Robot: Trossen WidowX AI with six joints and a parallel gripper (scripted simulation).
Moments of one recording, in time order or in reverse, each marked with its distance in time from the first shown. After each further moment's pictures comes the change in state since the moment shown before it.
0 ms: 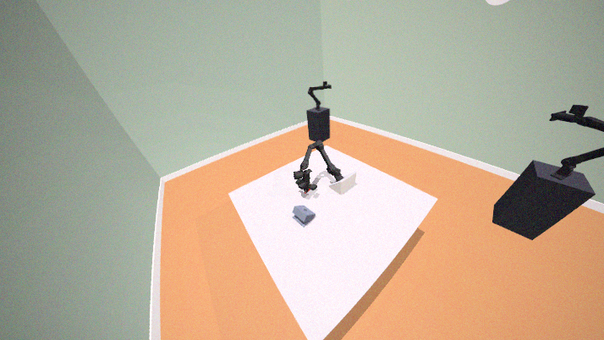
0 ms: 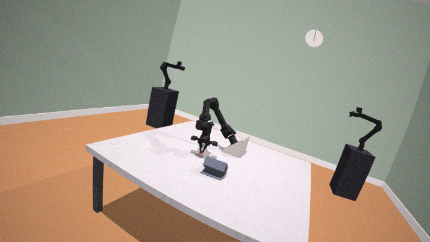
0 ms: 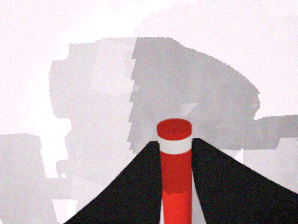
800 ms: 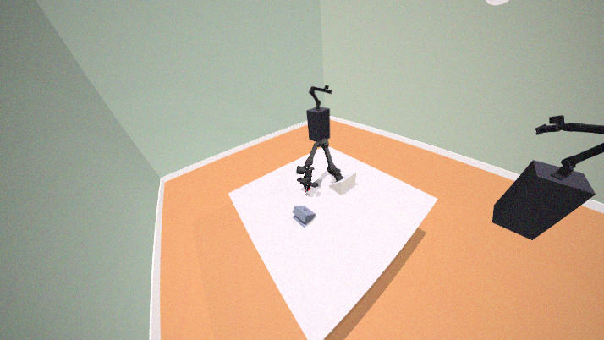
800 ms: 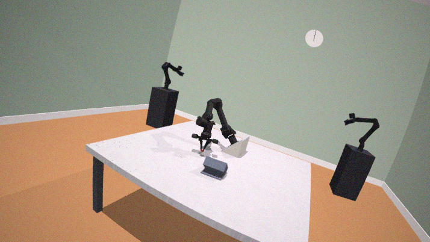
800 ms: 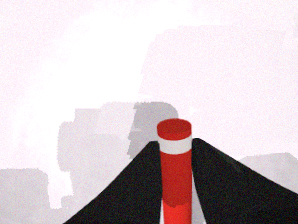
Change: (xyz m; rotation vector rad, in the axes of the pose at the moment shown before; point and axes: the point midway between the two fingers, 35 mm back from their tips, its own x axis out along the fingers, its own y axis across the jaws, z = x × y) arm -0.013 0.000 -0.009 -0.002 -0.207 0.002
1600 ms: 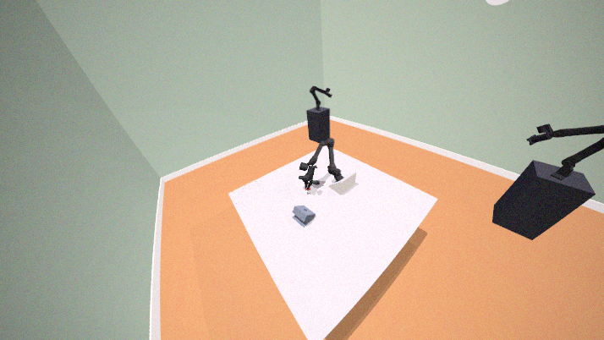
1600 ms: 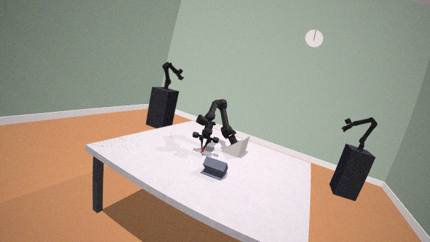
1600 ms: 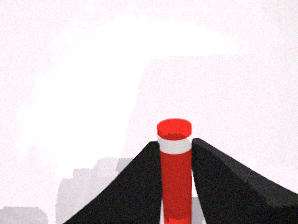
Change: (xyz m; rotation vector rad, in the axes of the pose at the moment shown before) arm -0.013 0.000 -0.009 -0.002 -0.207 0.002
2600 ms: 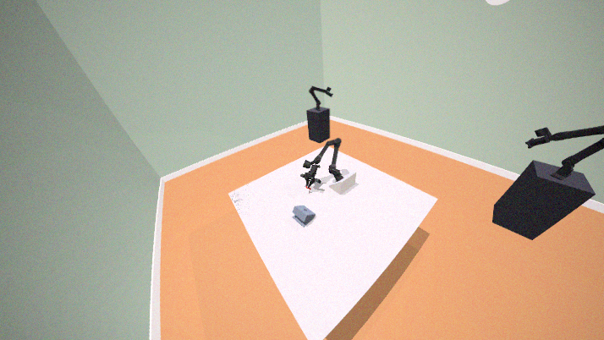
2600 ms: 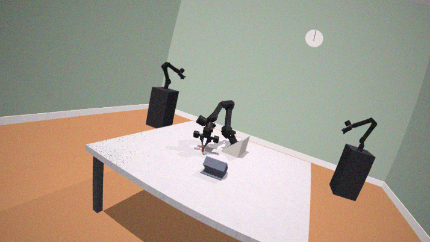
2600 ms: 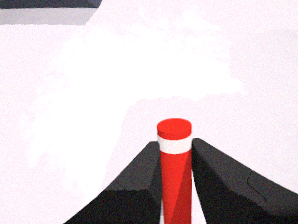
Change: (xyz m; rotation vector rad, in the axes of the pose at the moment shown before) arm -0.017 0.000 -0.012 -0.003 -0.259 0.002
